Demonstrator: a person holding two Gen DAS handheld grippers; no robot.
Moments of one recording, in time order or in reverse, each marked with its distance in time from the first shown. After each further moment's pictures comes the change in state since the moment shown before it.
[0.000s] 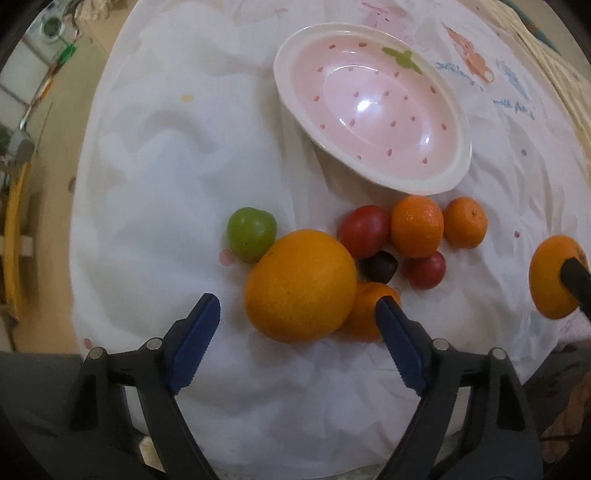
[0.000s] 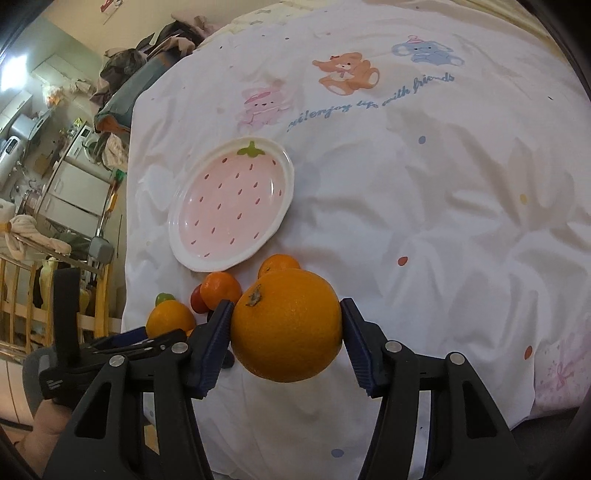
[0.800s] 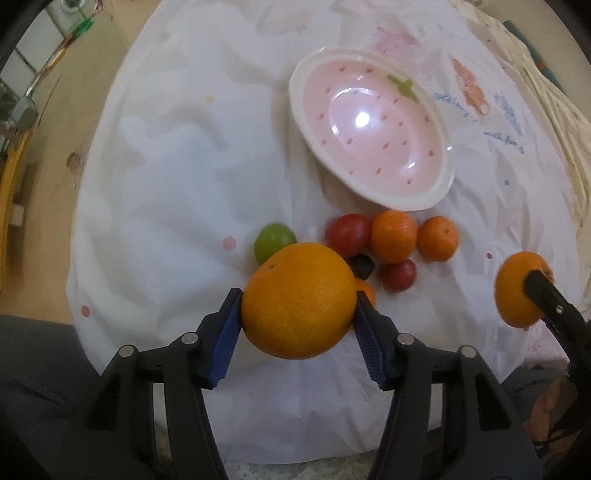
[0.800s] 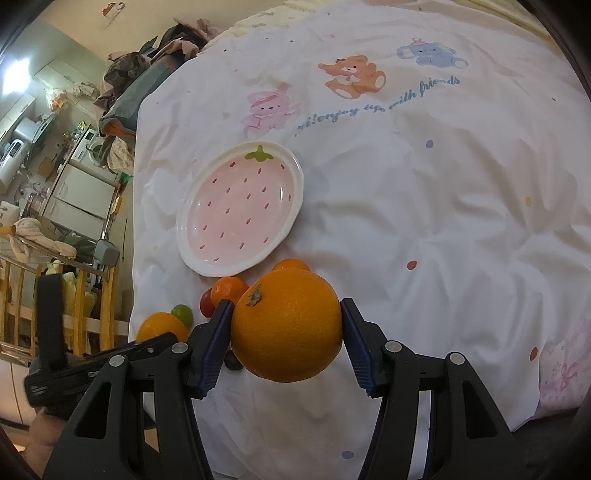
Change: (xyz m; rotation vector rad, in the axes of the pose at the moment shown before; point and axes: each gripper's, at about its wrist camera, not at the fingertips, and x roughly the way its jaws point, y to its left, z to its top) left arm -0.026 -0.006 -0.001 -0.080 -0.040 -0.051; right arm 0.002 0.005 0.002 -0.002 -0.010 0.019
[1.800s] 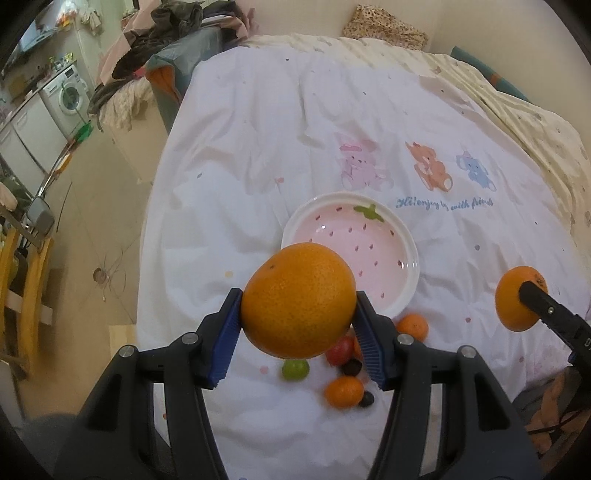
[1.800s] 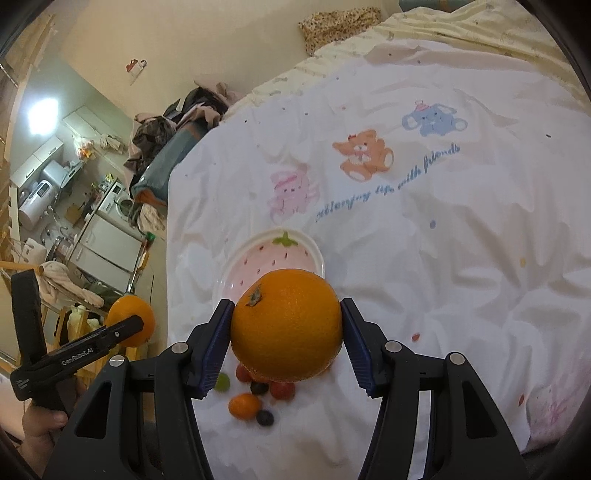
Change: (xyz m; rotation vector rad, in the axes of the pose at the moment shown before) left arm -0.100 -0.014 0.045 0.187 -0.354 0.069; right arm -0.050 -0.002 0.032 0.029 -0.256 0.109
